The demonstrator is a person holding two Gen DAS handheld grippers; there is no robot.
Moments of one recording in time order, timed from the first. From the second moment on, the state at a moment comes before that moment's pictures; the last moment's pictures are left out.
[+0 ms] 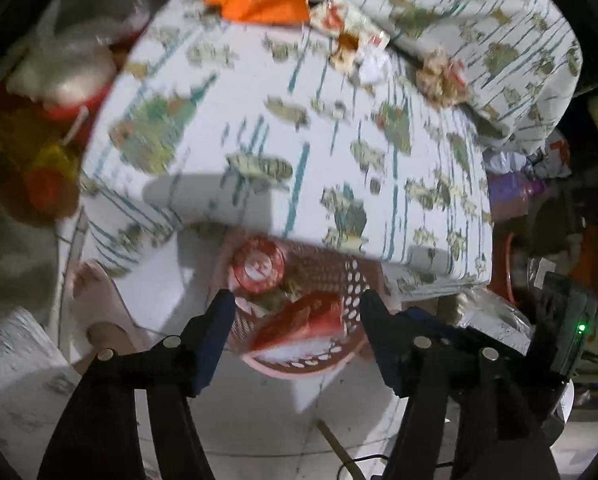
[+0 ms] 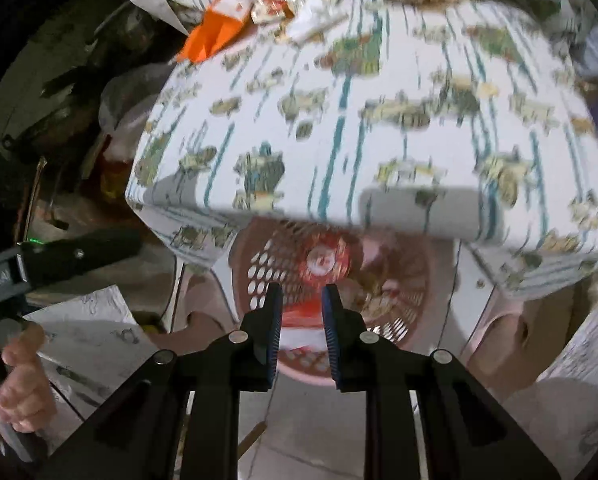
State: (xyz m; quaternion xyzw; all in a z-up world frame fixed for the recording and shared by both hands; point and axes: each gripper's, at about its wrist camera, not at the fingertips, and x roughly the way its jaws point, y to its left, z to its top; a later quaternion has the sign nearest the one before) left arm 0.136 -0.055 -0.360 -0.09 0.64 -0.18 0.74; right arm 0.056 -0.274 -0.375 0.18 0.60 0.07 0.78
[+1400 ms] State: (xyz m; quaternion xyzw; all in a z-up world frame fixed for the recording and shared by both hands) left arm 0.126 -0.007 -0.229 -0.01 0.37 -0.01 0.93; right arm 0.052 -0.278 -0.255 0.09 0.36 0.00 0.93
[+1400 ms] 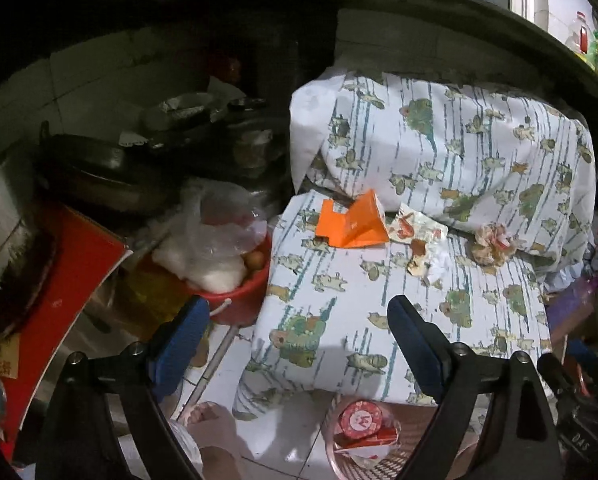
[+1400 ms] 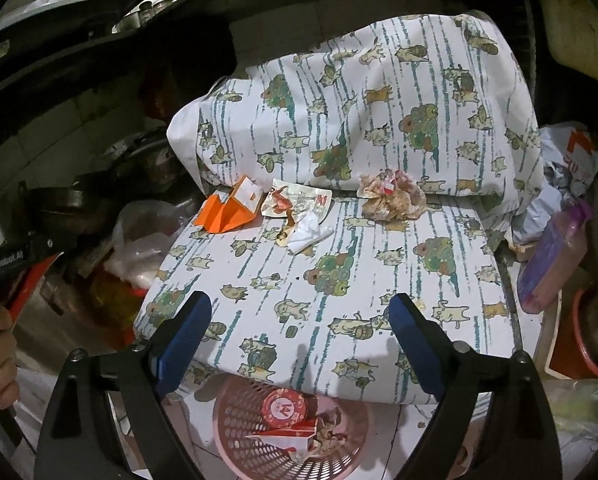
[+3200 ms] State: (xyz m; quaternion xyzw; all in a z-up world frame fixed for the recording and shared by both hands) left arm 0.333 -0.020 -0.223 -0.04 0.42 -0.04 0.91; right arm 0.268 -0.373 -0.267 0.08 0.41 -0.07 0.90
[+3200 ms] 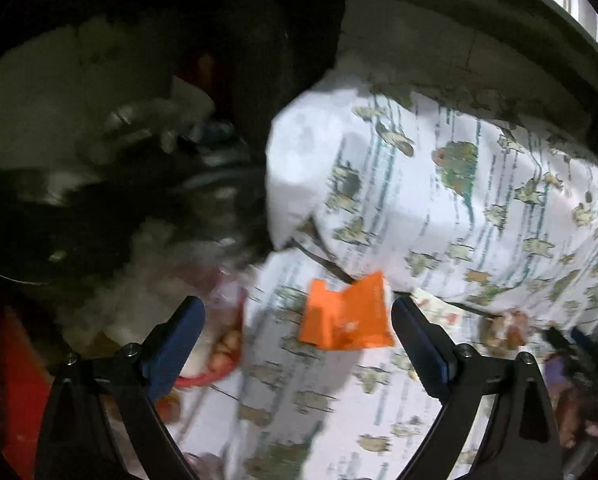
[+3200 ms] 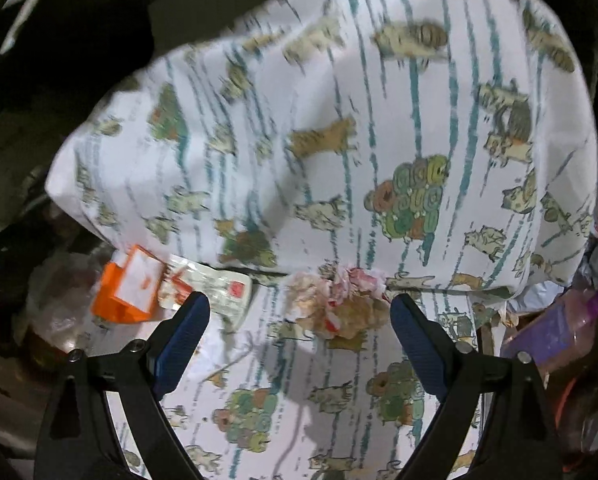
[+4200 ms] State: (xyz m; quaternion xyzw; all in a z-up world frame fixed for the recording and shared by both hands) left arm 0.433 -0.130 -0.385 0.00 0.57 -0.07 0.82; right arm 0.316 -0.431 -0.302 0.10 0.49 -0.05 0.87
